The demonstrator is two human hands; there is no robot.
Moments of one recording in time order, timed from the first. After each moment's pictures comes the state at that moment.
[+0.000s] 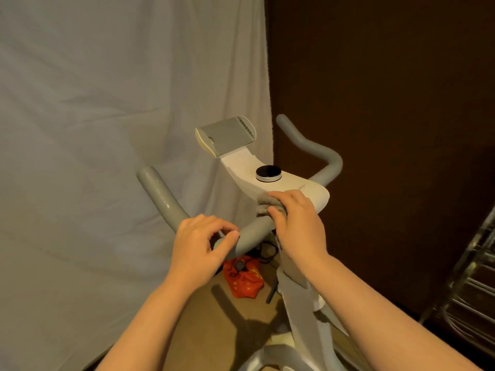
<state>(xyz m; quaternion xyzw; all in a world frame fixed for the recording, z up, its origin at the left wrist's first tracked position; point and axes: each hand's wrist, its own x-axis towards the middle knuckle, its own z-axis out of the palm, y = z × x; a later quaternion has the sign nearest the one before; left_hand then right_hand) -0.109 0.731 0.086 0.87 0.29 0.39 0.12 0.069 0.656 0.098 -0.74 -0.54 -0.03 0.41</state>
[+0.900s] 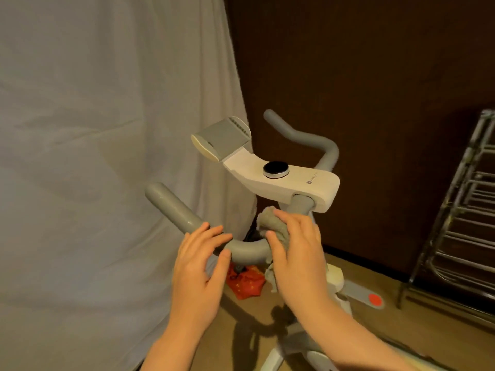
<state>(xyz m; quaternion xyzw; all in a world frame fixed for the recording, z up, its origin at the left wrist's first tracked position) -0.172 0.752 0.072 0.84 0.27 0.42 0.23 -0.041 0.651 0.084 -0.76 -0.41 -0.07 0.50</state>
